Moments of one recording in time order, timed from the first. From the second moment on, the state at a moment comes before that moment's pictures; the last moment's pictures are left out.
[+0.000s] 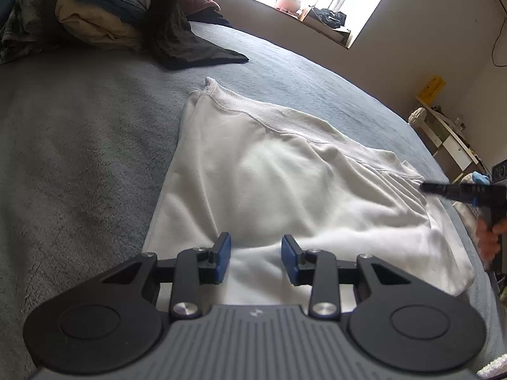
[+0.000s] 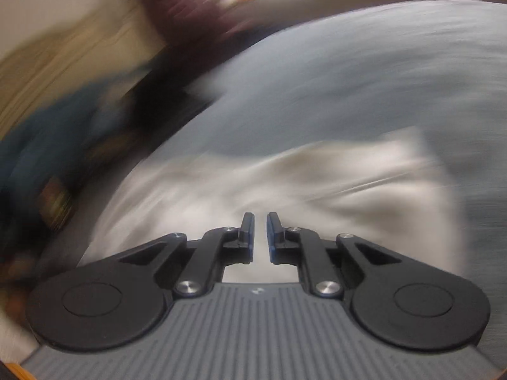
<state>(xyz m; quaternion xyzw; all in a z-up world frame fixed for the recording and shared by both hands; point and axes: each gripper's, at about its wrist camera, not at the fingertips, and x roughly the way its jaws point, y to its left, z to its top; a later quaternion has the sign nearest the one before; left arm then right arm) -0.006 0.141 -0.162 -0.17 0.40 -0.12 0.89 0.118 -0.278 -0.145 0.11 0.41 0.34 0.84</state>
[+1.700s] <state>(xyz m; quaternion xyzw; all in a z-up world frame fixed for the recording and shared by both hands) -0.019 0.152 -0.130 -0.17 0.35 -0.14 0.91 0.153 -0.117 -0.115 0.11 0.39 0.37 0.84</state>
